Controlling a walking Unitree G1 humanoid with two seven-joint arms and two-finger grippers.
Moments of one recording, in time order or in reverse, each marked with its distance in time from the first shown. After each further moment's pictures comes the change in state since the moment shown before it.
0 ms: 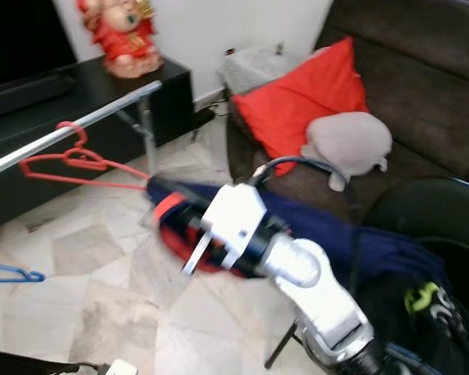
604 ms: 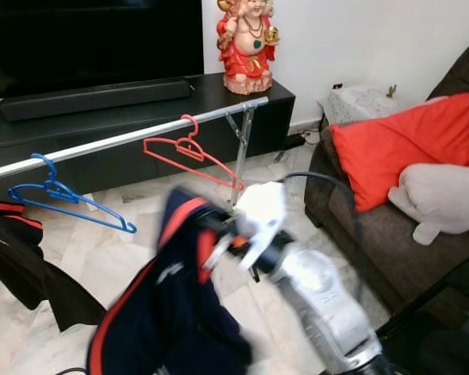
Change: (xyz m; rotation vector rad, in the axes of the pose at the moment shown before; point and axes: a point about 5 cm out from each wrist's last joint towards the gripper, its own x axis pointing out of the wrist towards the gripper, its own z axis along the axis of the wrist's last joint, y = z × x) left arm -0.003 -0.004 -0.012 -0.004 0.036 -0.012; right arm -0.053 -0.042 -0.055 0.323 0.132 -0.498
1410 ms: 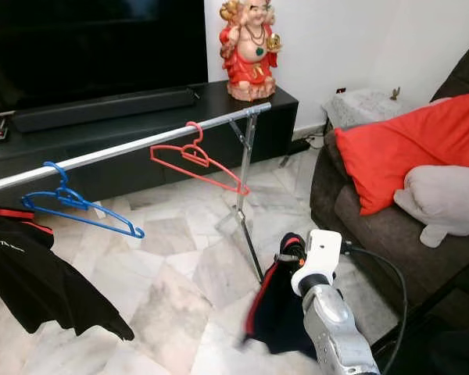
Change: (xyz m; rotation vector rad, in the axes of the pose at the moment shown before) left arm -0.013 0.013 -0.024 -0.134 -0.002 0.205; right arm -0.054 -0.047 -0.097 0.168 0.313 -0.721
